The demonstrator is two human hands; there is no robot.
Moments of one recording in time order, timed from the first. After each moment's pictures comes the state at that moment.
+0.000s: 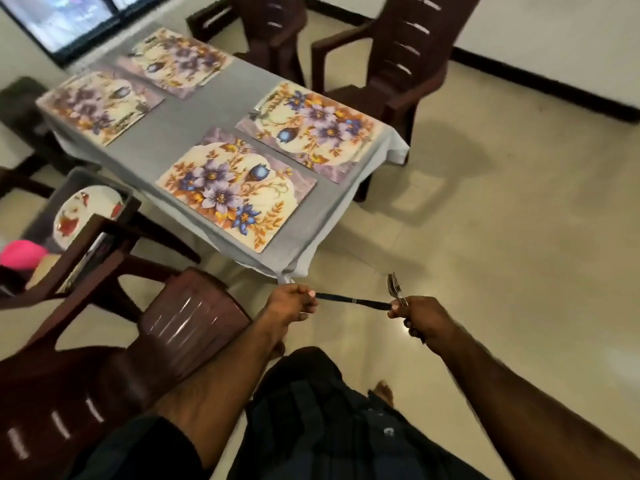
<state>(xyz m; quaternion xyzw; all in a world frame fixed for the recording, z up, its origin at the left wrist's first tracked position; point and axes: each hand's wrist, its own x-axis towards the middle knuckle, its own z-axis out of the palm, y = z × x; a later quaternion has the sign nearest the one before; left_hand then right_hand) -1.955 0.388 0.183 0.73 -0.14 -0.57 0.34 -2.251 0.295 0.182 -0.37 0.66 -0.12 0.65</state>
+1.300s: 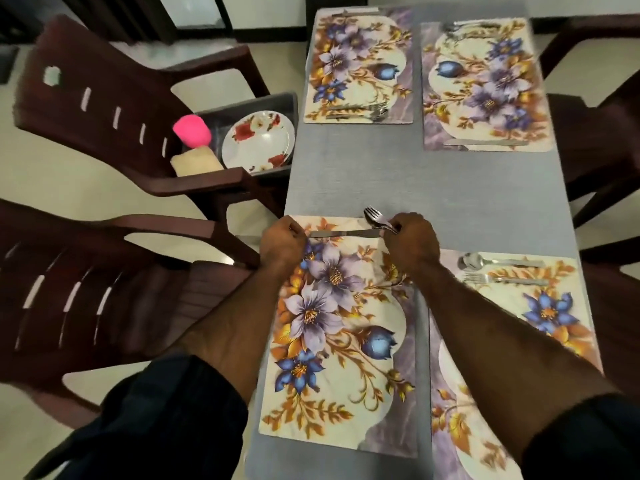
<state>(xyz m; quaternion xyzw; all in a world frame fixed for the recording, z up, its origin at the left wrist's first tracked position) -1.524 0.157 0.124 0.93 0.11 -0.09 0.33 -1.566 -0.108 0.129 -0.92 0.19 0.04 0.33</state>
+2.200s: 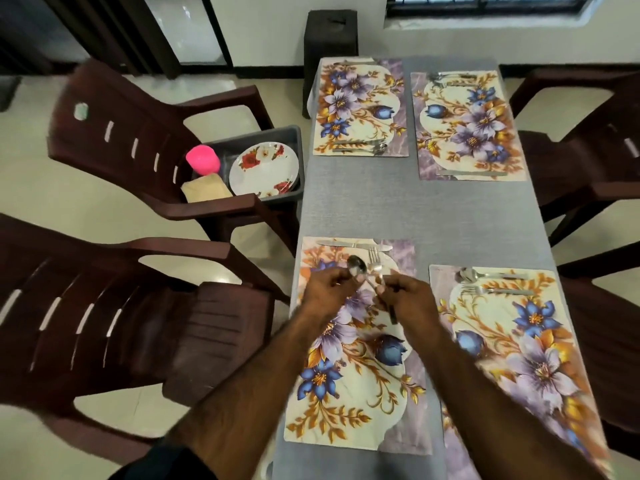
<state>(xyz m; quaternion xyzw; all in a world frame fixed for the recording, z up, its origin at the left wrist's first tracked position) -1.616 0.129 0.197 0.74 0.08 -0.25 0.63 -1.665 -0.039 0.204 -0.65 0.35 0.06 0.67</state>
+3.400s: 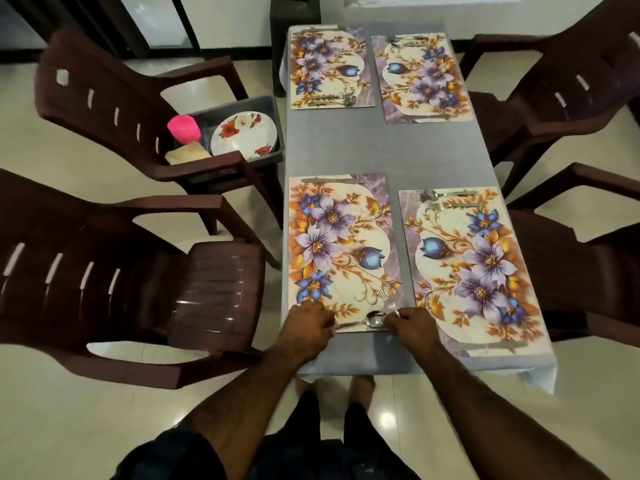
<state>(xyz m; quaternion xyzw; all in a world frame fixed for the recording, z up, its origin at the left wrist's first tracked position) -1.837 0.225 0.154 0.92 -0.28 -0.23 0.15 -1.917 -0.024 0.156 -0.80 0.37 0.15 0.44</state>
